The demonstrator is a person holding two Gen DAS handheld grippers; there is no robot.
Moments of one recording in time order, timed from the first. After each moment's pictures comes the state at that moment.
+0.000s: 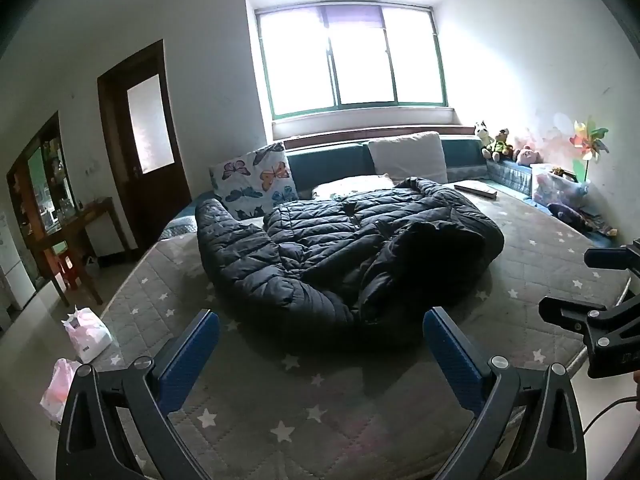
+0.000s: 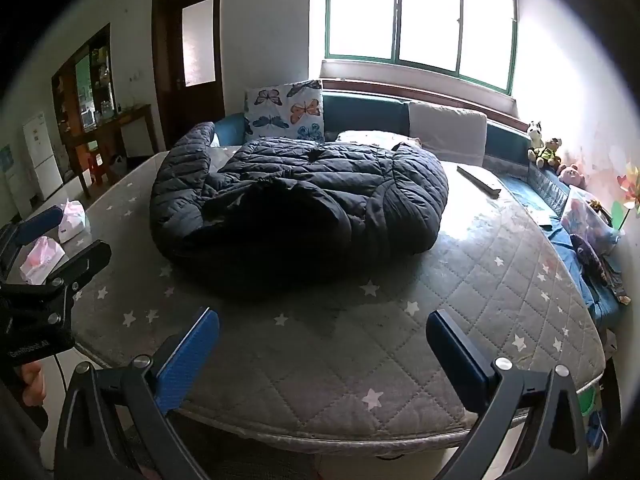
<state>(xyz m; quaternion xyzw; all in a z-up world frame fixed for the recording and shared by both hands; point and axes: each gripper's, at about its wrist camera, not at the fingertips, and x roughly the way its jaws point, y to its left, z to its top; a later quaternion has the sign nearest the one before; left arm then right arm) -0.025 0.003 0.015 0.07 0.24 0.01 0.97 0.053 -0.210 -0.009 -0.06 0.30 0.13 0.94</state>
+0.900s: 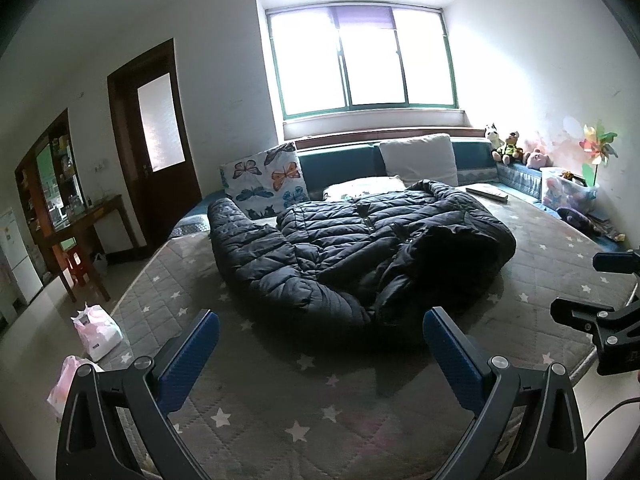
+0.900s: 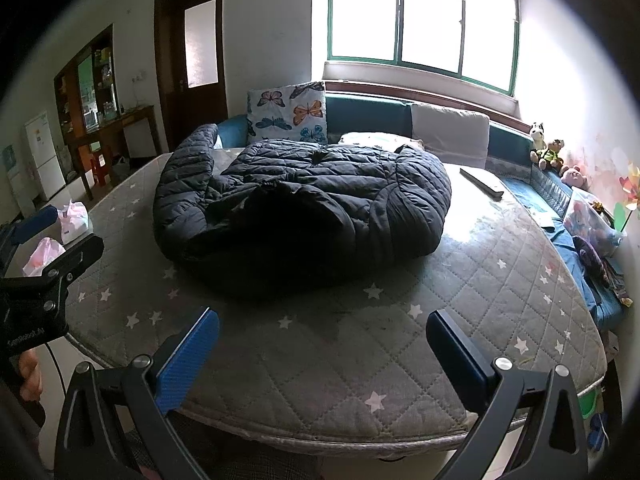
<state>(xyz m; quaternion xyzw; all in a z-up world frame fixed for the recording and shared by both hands) -0.025 0.015 0.017 0.07 0.24 0.03 0.97 0.051 -0.206 -0.007 -0.06 0.30 0.14 0.94</state>
